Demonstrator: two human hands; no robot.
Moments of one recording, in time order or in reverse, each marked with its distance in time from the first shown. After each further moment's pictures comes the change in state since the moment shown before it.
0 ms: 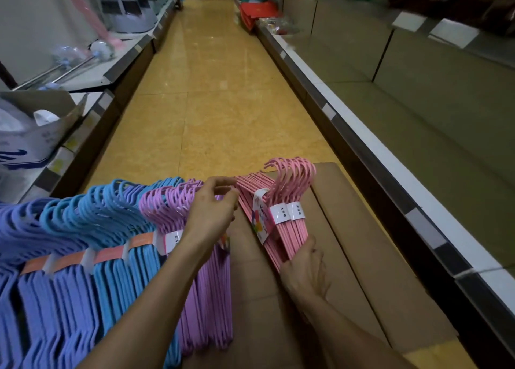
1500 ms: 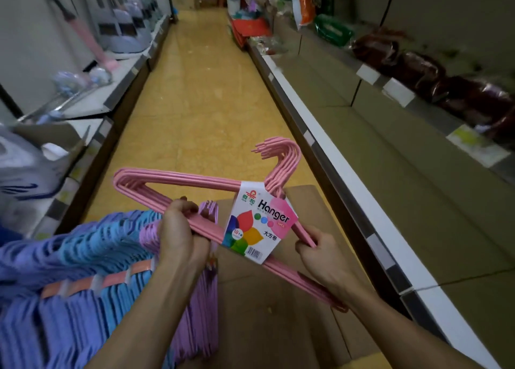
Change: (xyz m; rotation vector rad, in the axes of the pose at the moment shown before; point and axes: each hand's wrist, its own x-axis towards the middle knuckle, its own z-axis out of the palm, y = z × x) left_hand -0.011 0.101 -0.010 -1.011 0.307 -0.414; right_hand -0.012 -0.016 -0.175 0.316 -0.174 -0.326
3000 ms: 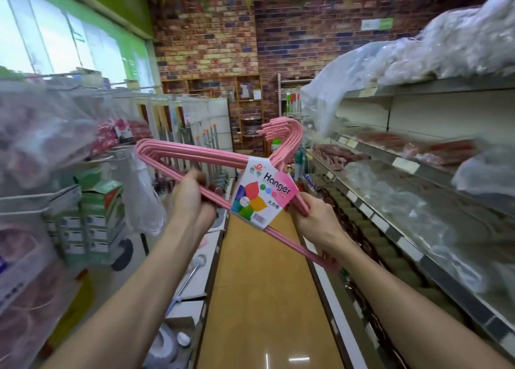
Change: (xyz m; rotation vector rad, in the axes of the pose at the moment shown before) left_hand -0.551 0.631 0.490 0.031 -0.347 0.475; right_hand -0.249 -0.773 -0.497 -0.005 0.249 -0.693
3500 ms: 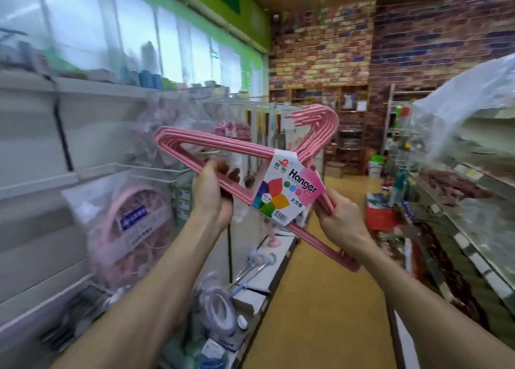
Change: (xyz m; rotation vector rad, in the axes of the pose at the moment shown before) left_hand -0.087 0.074 -0.031 -0.047 0.206 0.410; right_hand 0.009 -0.068 0.025 0.215 -0.166 -0.347
